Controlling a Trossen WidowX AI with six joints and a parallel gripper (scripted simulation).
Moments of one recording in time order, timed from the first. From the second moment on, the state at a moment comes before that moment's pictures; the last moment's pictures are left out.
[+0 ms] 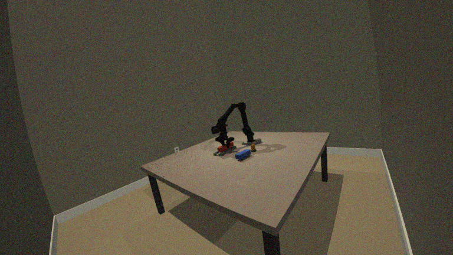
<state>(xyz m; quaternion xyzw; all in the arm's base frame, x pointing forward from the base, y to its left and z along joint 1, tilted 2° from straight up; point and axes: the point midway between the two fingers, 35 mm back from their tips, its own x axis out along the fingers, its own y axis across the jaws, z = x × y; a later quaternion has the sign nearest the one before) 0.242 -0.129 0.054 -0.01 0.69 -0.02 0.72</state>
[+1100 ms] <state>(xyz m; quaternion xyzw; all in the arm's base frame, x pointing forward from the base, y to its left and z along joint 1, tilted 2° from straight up) 0.242 -0.128 0.128 0.00 0.69 -0.02 0.72</state>
